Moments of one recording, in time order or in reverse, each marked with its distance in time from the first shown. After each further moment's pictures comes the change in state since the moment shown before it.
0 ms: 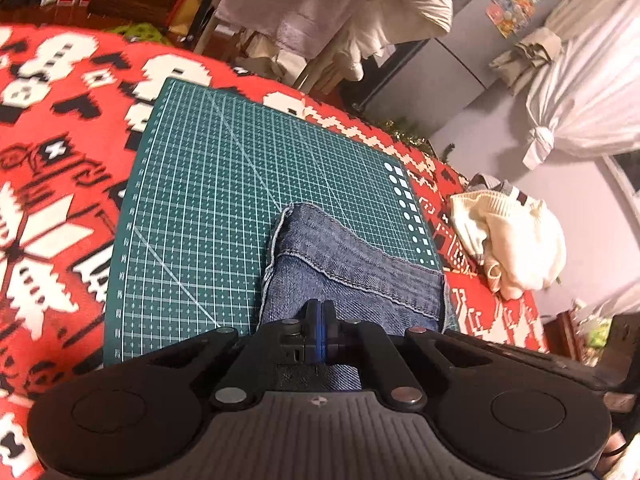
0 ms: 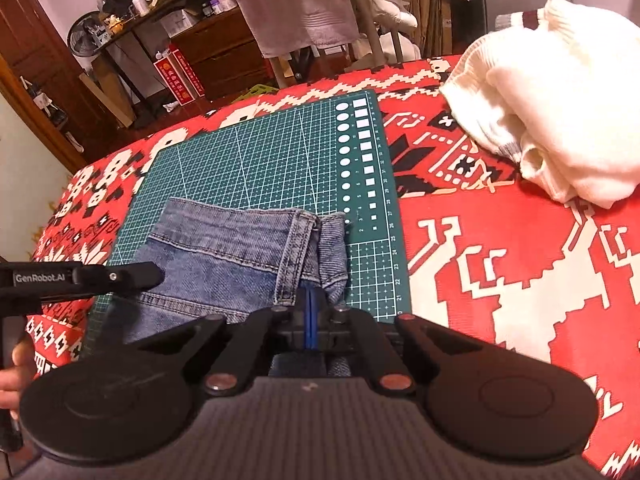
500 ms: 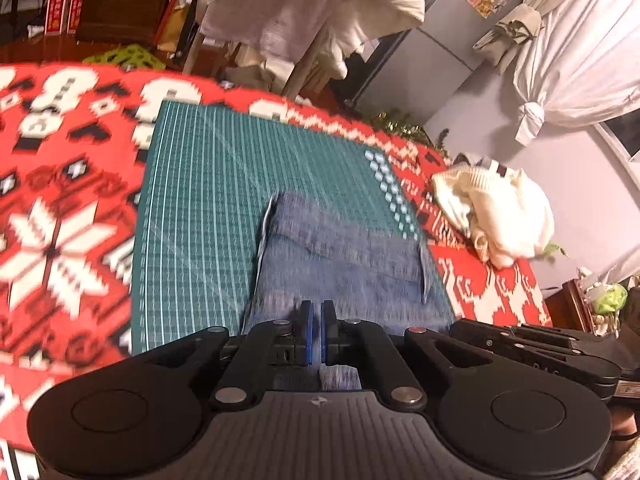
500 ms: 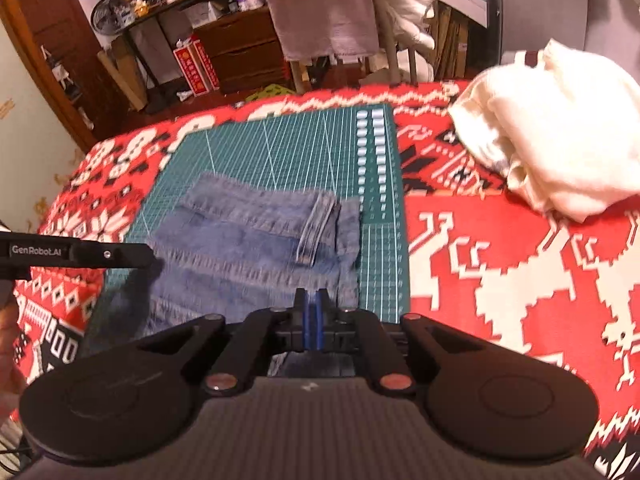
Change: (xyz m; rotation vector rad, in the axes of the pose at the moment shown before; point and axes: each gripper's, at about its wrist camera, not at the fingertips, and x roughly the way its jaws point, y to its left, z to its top) left arm -0.034 -0.011 -0.022 0.075 0.025 0.028; right arm -0.038 0.019 -0.025 -0.108 -0.008 -0.009
